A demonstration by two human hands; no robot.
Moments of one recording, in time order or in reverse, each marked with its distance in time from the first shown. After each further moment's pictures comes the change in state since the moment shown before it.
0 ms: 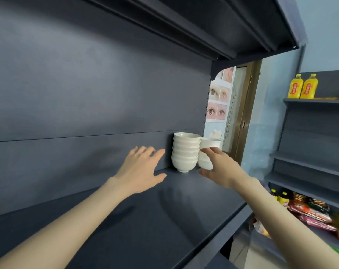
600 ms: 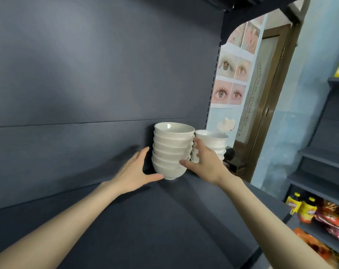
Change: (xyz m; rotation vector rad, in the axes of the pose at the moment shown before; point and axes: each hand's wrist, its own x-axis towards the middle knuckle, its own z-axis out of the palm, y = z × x) left_hand 0.161 0.010 0.174 -0.621 -0.170 -0.389; right_hand 0.168 0.125 0.100 0.519 -0.064 -0.104
